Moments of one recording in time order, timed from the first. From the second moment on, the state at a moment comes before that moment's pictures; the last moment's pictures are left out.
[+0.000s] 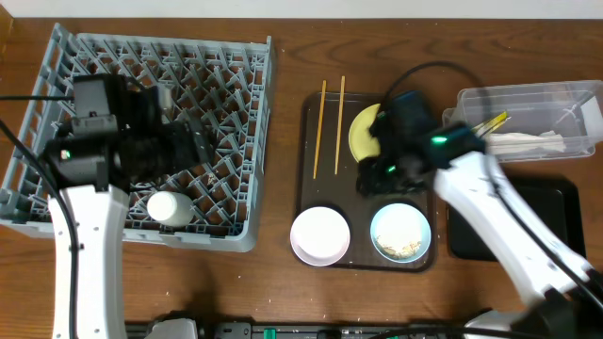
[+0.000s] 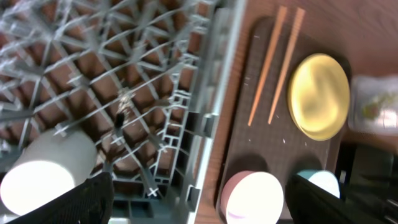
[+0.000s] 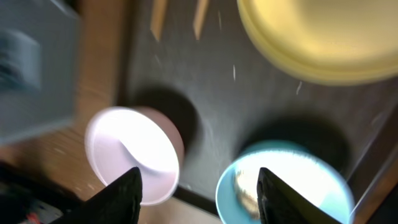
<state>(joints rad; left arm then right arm) 0.11 1.31 1.39 -1.18 0.37 -0.20 0.48 1.58 1.27 -1.07 -0.20 0.36</state>
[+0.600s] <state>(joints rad) 0.06 1.29 1.39 -1.18 0.33 -0.14 0.57 1.90 1.21 -1.06 -0.09 0.73</state>
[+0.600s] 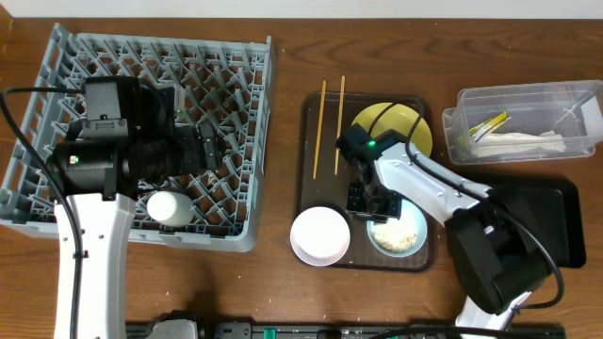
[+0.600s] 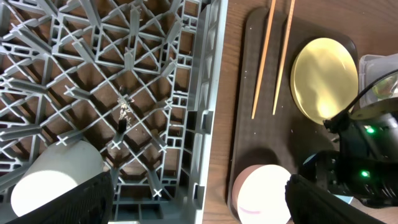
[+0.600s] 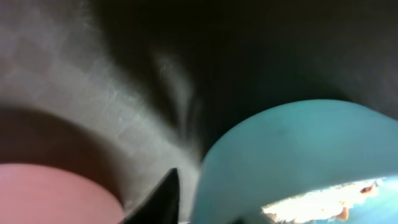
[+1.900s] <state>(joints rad) 0.06 1.29 1.39 -1.18 0.33 -0.14 -0.56 1.50 0.89 -0.81 -1.12 -0.07</state>
